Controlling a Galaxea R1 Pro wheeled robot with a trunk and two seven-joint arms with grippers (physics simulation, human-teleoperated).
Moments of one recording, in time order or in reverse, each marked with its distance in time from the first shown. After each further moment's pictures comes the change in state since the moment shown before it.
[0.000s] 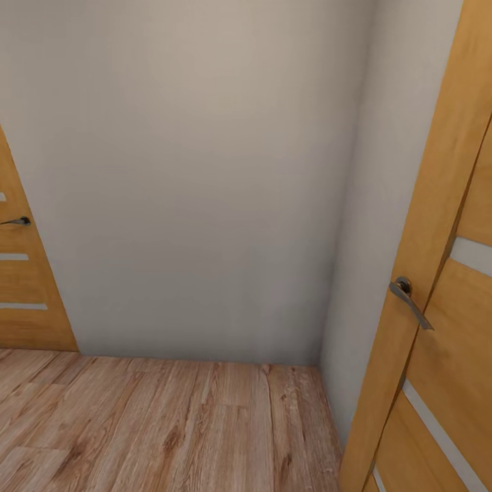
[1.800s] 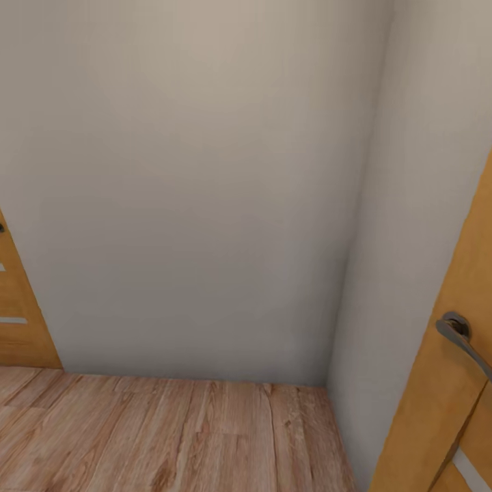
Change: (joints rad) left arm 0.000 0.003 0.000 0.000 0.001 0.000 0.000; right arm 0.000 0.000 0.000 0.000 0.000 0.000 0.001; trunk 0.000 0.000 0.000
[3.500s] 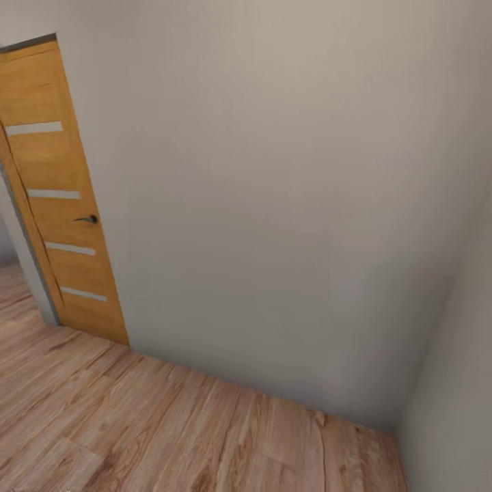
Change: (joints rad) left arm 0.000 -0.001 0.000 0.000 0.000 0.001 0.001; right arm 0.000 0.000 0.000 0.000 0.000 0.000 -0.001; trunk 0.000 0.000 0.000
